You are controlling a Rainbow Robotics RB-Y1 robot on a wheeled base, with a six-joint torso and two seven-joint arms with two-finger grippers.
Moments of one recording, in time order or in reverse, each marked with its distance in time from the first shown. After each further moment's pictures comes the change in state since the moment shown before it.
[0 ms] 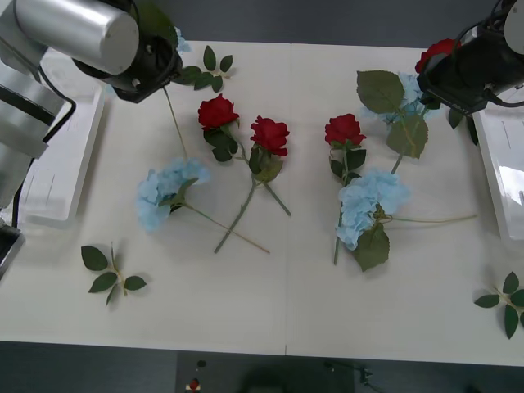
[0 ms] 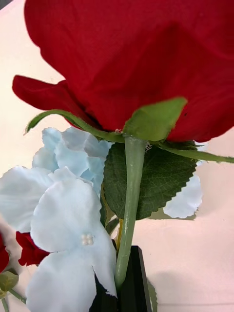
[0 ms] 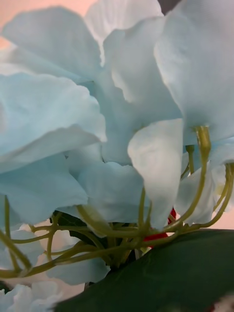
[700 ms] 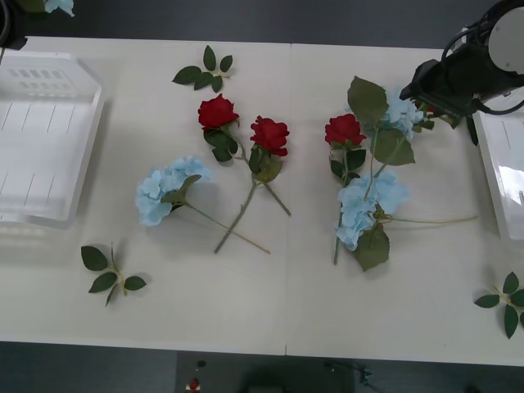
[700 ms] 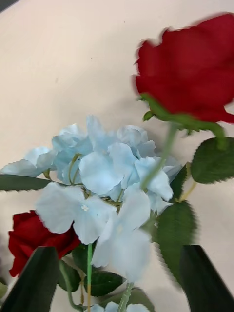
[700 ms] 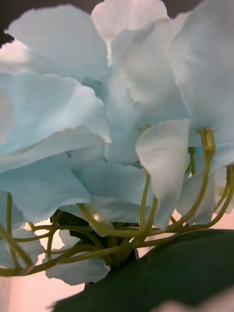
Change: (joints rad) right arm 0.001 0.000 0.090 -0.009 0.013 -0.095 0.000; left arm 0.229 0.429 0.222 -0.146 0.228 -0.147 -0.870
